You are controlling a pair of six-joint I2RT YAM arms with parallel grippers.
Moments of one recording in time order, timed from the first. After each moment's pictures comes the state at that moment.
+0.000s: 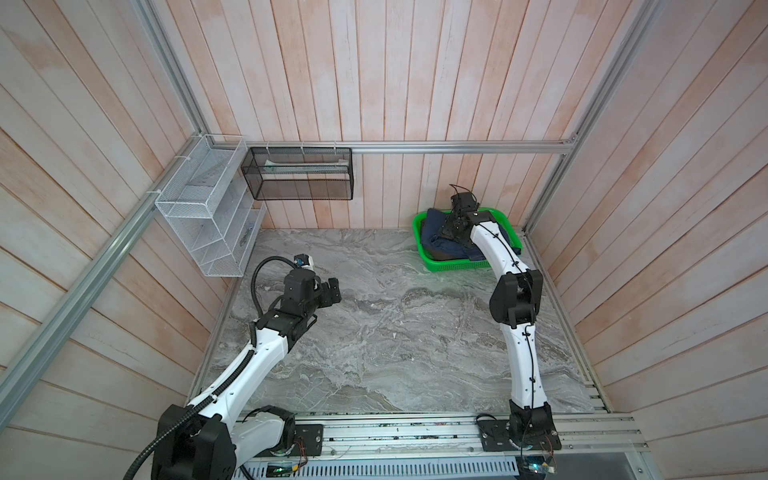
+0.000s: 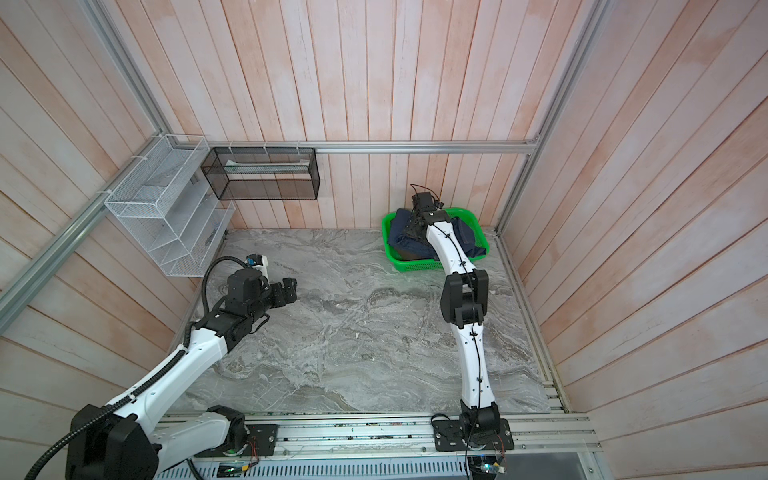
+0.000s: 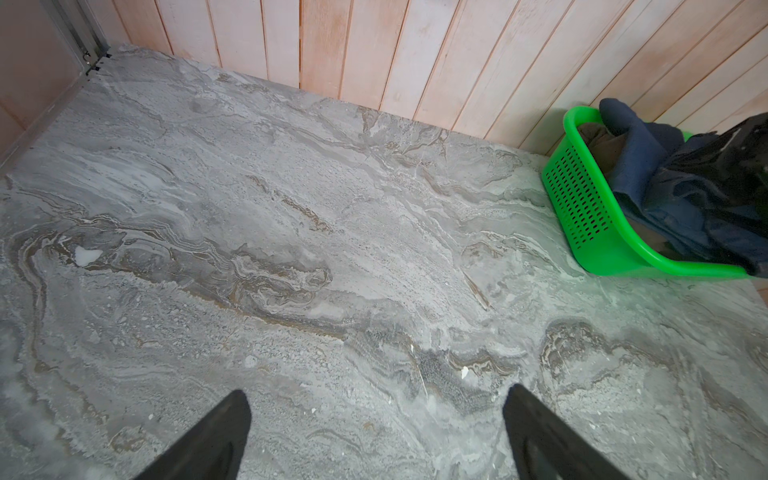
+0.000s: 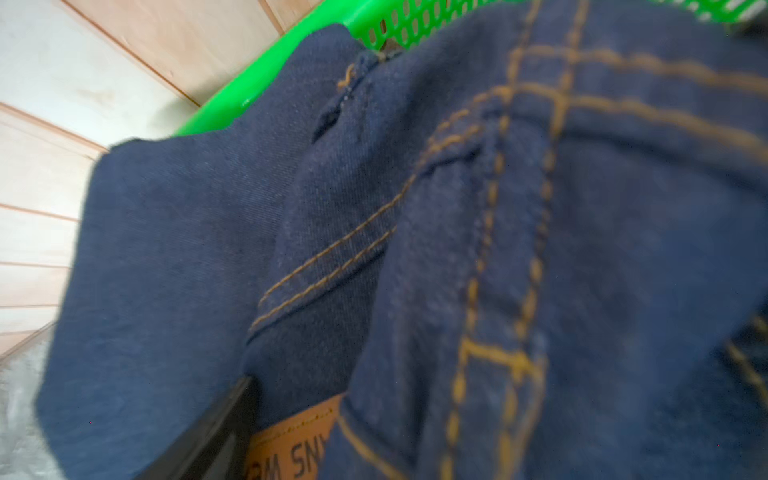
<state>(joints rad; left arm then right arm) -0.29 1.15 0.80 -0.22 -0.11 -0.37 0.24 2.47 2.43 -0.90 0.19 0.69</state>
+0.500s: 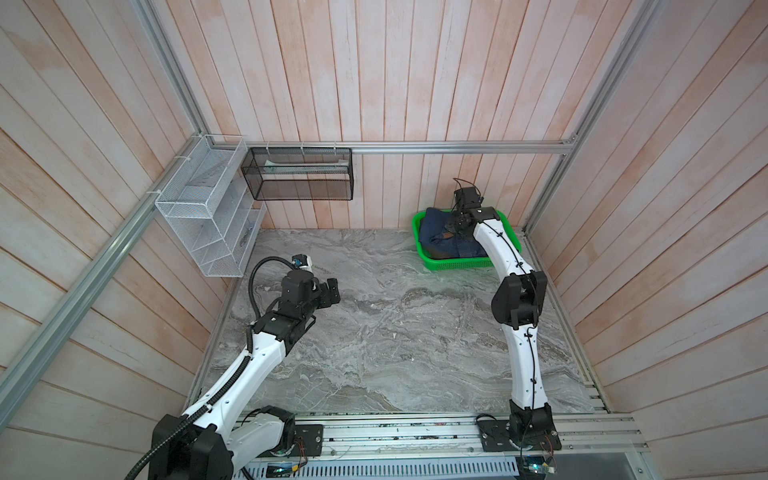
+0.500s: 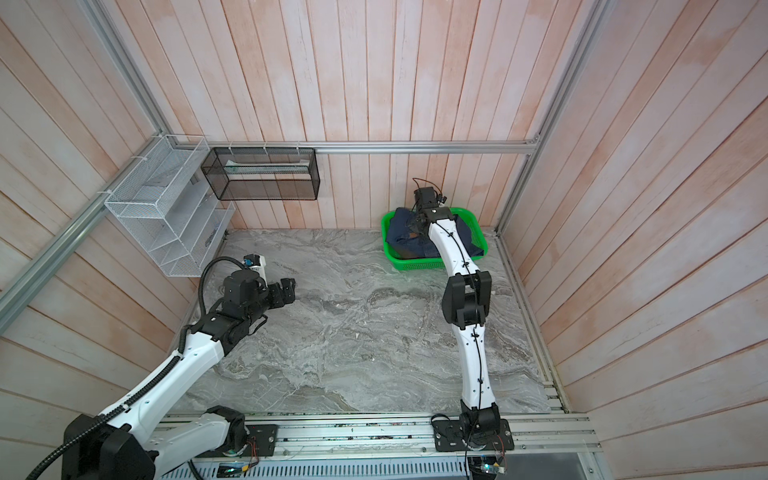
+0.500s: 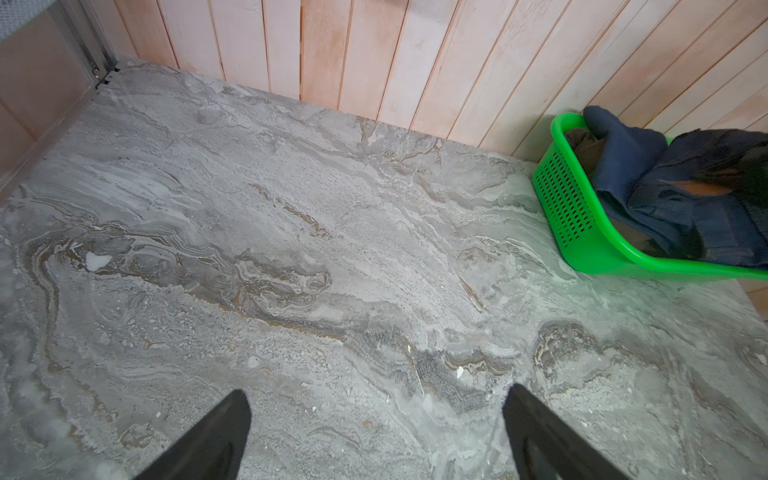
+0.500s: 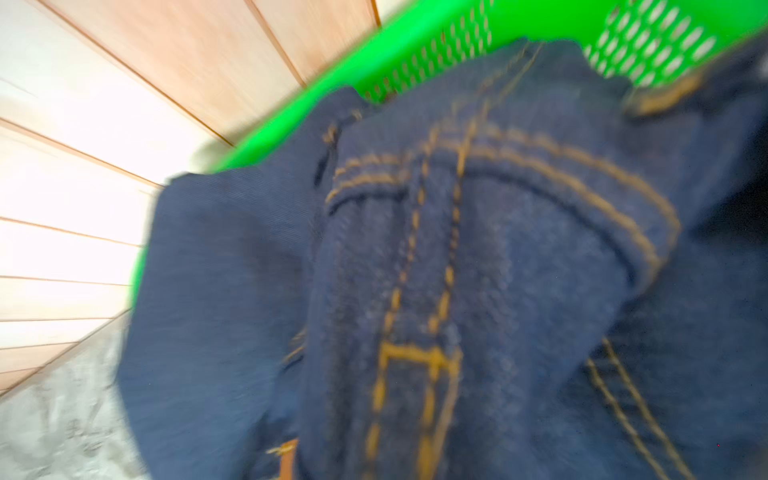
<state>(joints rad) -0.30 1.09 0.80 -0.25 -0.12 -0.36 0.24 2.40 2.48 -0.89 0.20 0.67</state>
